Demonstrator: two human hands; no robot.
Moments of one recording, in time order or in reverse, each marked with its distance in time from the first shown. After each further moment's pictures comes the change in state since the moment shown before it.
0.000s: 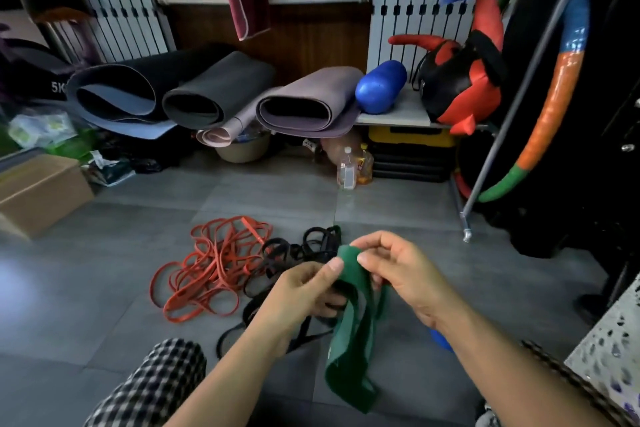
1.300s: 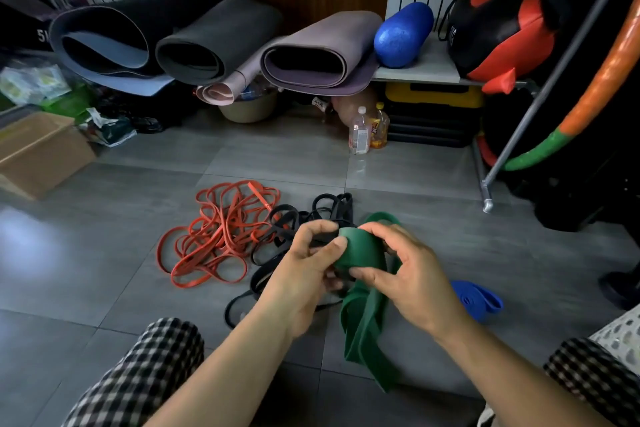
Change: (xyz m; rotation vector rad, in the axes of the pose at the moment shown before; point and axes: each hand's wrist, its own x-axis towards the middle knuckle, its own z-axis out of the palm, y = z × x) left_hand 0.033 -0.013 -0.005 -0.383 0.094 -0.127; right_hand 0.017 0.035 0.020 -0.370 0.084 -0.246
